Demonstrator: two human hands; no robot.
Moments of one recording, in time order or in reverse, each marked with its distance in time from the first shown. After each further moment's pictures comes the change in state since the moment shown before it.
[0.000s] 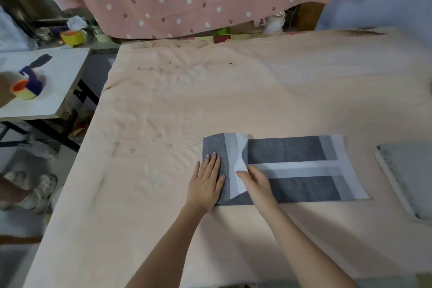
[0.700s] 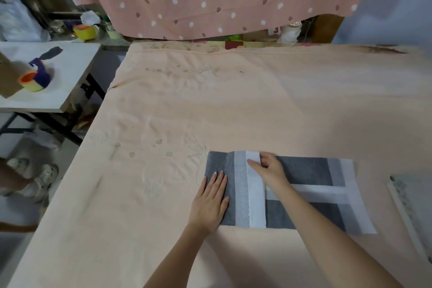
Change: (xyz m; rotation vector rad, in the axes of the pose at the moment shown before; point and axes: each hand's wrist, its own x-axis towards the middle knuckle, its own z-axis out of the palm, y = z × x) left_hand 0.001 0.016 0.008 0.029 -0.002 0.049; right_hand 0.106 -0.020 -0.039 -0.221 0.012 0.054
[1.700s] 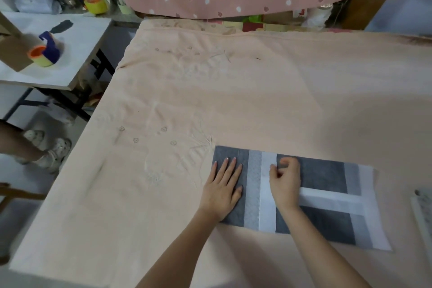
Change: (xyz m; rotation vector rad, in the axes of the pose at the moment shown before) left_hand 0.031 0.015 -0.001 0.054 -0.008 -0.041; right_hand -0.013 0.026 -0.002 -0.332 0.403 -0.258
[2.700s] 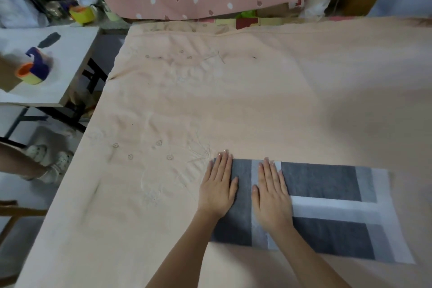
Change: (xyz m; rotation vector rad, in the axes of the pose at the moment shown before) left_hand 0.041 -0.024 0.005 -0.056 0.019 -0.138; right_hand -0.018 0.006 0.027 -0.794 -0.328 -0.411
